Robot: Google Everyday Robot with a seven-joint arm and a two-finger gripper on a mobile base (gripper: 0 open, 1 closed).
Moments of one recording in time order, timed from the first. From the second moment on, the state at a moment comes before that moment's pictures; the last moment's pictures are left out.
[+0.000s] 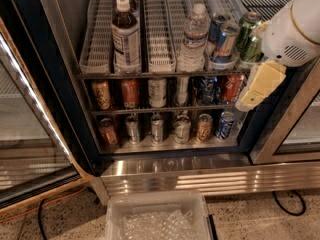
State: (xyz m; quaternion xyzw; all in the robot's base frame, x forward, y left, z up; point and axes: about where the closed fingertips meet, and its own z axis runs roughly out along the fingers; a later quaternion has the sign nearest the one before) arm 0.510 -0.190 0.956 -0.57 0.78 -0.02 0.27
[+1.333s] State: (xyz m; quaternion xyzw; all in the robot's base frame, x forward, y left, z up) arm 0.542 -0.228 0.910 -0.43 0.79 0.05 0.44
